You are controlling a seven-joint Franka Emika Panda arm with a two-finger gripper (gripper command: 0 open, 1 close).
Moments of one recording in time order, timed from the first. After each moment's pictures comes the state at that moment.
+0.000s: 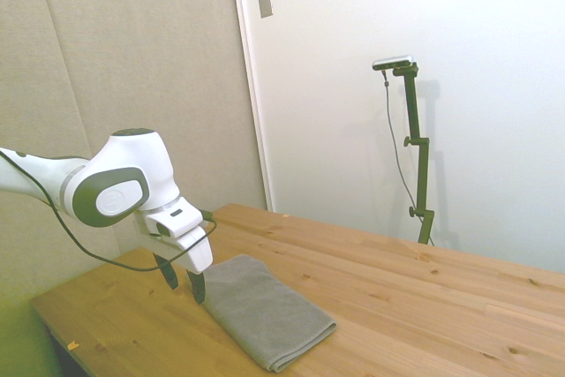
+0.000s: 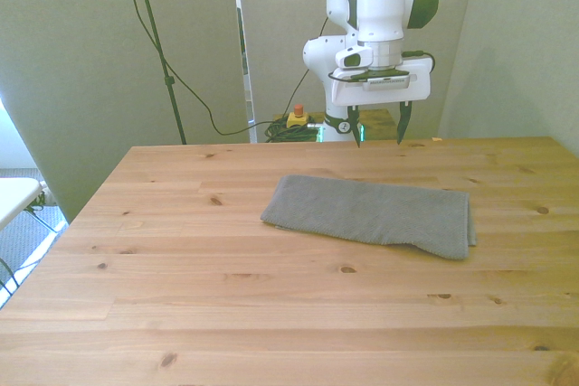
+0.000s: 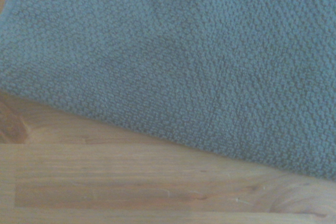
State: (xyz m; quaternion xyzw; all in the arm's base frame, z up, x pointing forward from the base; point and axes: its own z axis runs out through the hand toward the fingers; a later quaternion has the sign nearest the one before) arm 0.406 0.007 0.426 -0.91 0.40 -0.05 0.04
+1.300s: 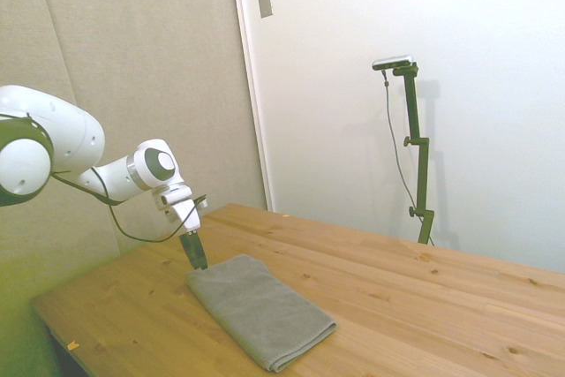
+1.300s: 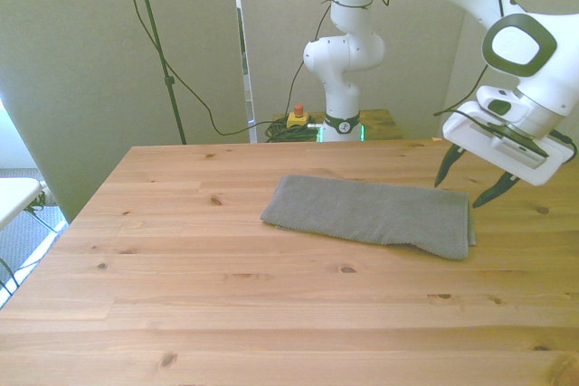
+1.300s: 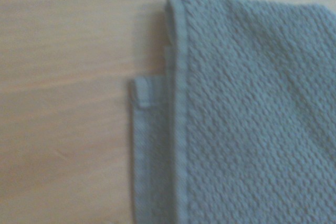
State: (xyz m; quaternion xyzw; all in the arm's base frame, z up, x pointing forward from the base) arm 0.586 0.221 0.368 -0.82 0.53 -0.10 -0.19
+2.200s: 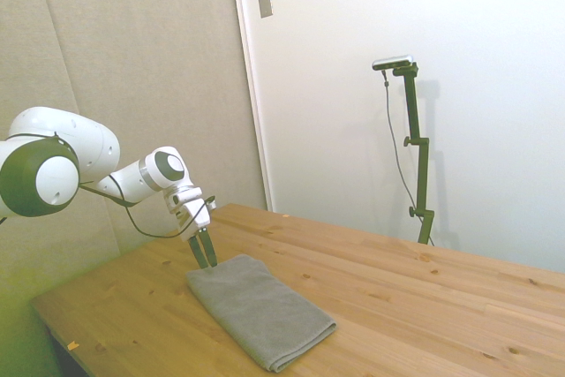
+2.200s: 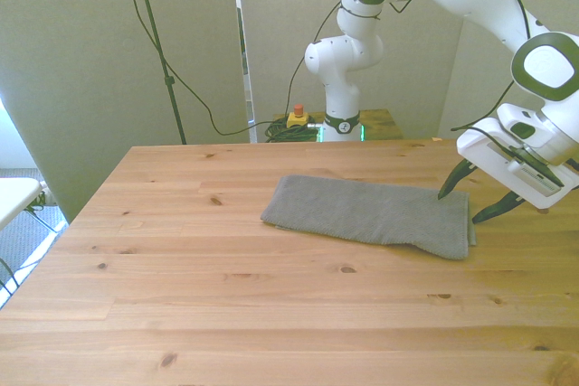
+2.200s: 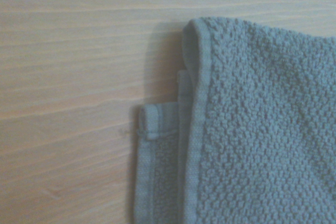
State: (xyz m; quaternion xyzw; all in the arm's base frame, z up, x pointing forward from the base) arm 0.610 0.223 0.344 -0.82 0.50 -0.08 -0.27
